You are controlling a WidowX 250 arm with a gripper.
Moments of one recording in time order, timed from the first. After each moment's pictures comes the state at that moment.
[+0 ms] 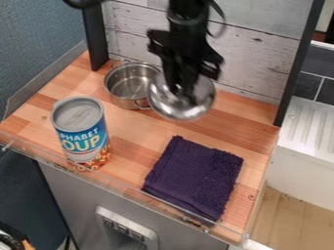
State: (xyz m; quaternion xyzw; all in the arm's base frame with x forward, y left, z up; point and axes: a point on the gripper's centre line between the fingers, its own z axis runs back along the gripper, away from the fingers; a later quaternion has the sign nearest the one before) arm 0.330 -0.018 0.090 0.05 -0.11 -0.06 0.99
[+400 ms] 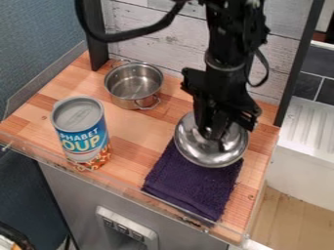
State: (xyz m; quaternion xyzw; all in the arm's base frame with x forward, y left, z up) arm 0.298 -0.070 0.068 0.03 -0.08 -0.13 0.99
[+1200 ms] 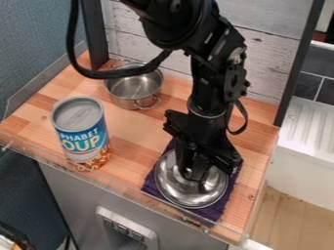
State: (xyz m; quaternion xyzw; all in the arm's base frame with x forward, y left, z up) arm 0.261 -0.061 0.028 0.04 -0.02 -0.12 0.99
